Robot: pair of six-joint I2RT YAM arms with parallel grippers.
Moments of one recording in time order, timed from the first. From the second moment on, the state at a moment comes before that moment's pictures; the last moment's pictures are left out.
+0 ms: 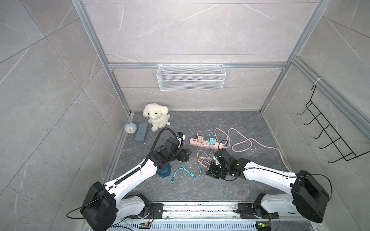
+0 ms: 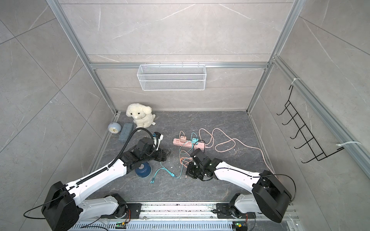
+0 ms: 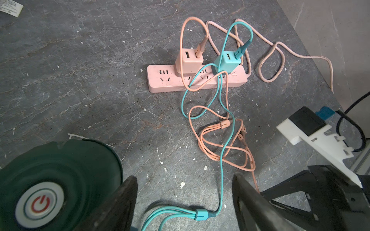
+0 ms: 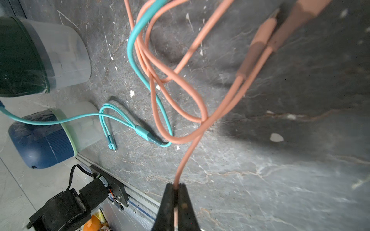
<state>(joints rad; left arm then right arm) -0.68 1.20 0.80 -0.32 0.06 -0.37 0.79 1.33 0.68 -0.35 -0.32 1.10</state>
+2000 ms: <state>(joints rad) -0.63 1.38 0.97 -0.36 0.10 -0.32 0.66 1.63 0.92 -0.52 -0.05 0.74</state>
